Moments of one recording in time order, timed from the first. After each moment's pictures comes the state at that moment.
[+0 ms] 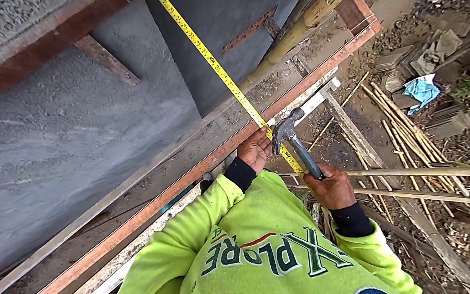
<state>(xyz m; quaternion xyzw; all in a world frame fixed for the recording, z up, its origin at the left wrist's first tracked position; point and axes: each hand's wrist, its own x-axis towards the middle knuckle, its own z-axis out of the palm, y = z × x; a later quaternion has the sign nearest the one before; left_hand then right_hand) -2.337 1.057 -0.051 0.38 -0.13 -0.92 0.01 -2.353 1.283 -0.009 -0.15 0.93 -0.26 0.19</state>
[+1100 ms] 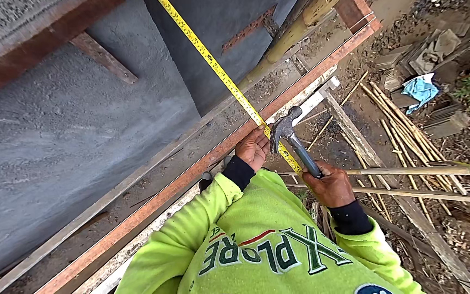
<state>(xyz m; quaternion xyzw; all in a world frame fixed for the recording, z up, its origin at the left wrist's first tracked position) -2.339 1.056 -0.049 0.39 -0.11 -0.91 0.01 -2.356 1.285 -0.010 -0.16 0.93 -0.26 0.19</state>
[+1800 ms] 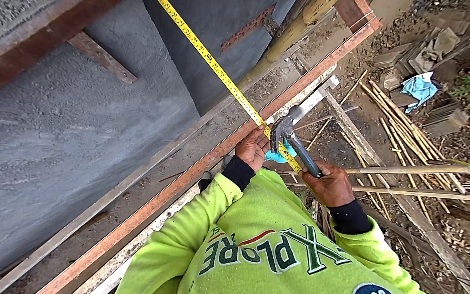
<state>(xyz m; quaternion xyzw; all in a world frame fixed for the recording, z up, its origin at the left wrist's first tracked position) -2.339 1.056 -0.049 0.40 -0.11 -0.91 0.01 -2.357 1.286 -0.013 -0.17 0.93 -0.27 0.19</state>
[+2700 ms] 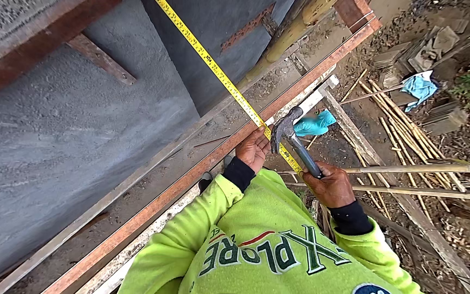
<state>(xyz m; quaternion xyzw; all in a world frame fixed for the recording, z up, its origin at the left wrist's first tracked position) -2.340 1.056 -0.050 0.39 -0.12 -0.91 0.01 -2.357 1.285 -0.012 -0.16 0.93 -0.27 0.19</state>
